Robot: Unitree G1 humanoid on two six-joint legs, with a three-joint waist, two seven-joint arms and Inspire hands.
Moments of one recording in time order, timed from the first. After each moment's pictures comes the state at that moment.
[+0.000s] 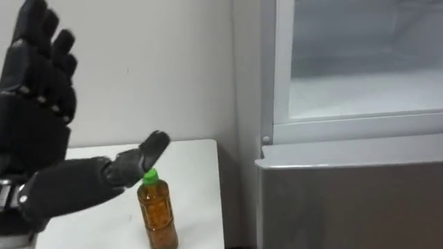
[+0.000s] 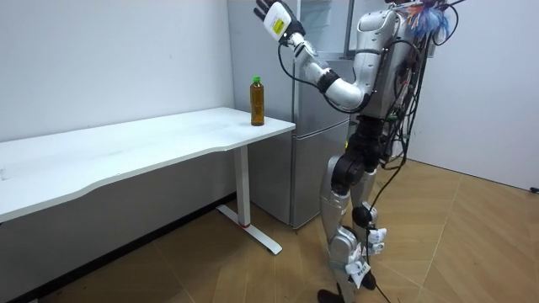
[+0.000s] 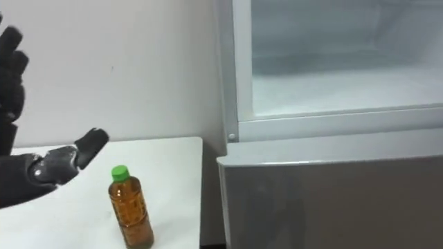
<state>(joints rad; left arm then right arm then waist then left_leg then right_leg) 0.08 0.23 0.20 -0.60 -0.31 -0.16 0.04 0.12 -0.24 -0.02 1.31 0.38 -0.11 0.16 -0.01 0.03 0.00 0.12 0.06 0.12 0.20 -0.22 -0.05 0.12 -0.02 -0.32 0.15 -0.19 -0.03</state>
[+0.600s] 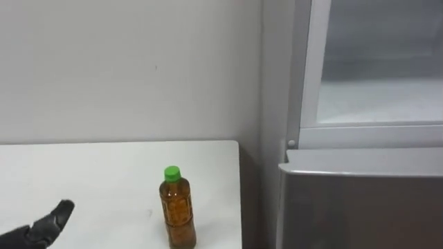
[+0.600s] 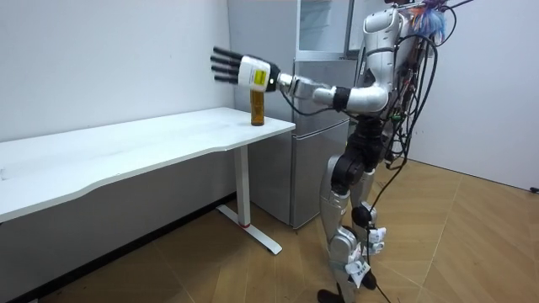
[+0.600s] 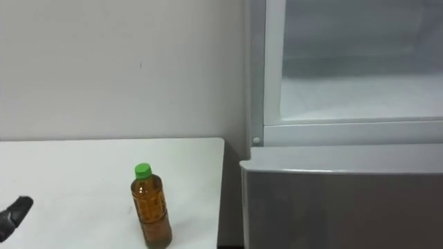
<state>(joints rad) 0.28 0.18 0.35 -0.24 -0.32 -0.15 0.19 0.23 -0.23 -0.10 1.19 0.39 -0.09 0.16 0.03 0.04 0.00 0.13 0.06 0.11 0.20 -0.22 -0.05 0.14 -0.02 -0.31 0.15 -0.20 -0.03</state>
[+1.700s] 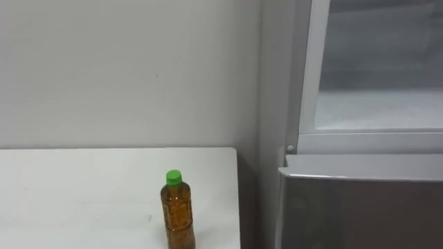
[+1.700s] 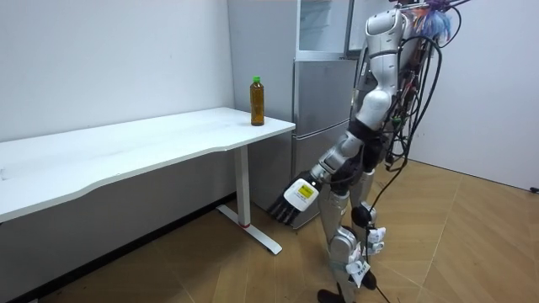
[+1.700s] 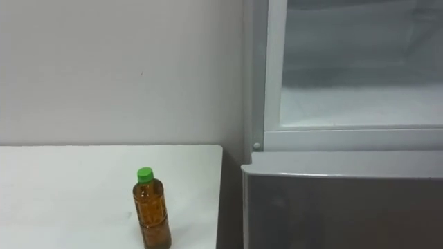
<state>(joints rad) 0.34 0.15 0.15 0.88 -0.38 -0.15 0.11 0.23 -0.22 -0.15 1.20 0.35 -0.09 0.20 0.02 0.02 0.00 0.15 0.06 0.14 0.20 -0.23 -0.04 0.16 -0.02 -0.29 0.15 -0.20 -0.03</state>
